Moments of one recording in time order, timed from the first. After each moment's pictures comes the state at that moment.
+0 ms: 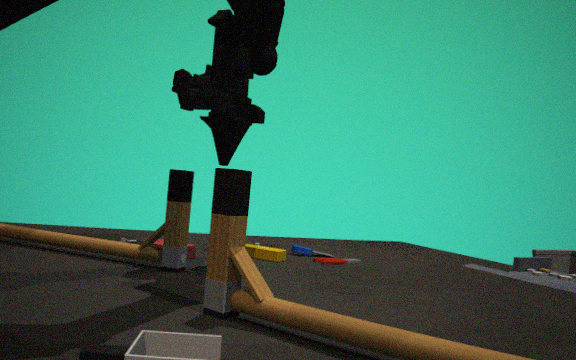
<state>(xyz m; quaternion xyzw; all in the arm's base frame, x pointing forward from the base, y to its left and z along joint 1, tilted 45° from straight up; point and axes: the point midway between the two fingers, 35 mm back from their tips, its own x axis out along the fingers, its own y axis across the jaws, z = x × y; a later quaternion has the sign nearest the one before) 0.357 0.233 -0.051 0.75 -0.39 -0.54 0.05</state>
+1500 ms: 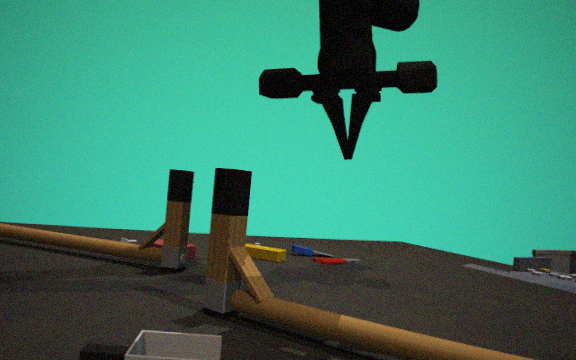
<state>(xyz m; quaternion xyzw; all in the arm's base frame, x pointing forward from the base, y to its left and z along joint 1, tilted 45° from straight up) 0.455 0.094 0.109 0.60 -0.61 -0.11 -0.51</state>
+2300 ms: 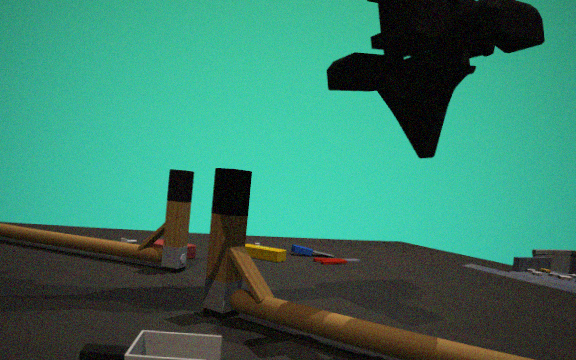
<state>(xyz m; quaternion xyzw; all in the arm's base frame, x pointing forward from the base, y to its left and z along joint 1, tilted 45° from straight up) 0.459 -0.002 0.199 0.37 -0.58 0.18 -0.70</state>
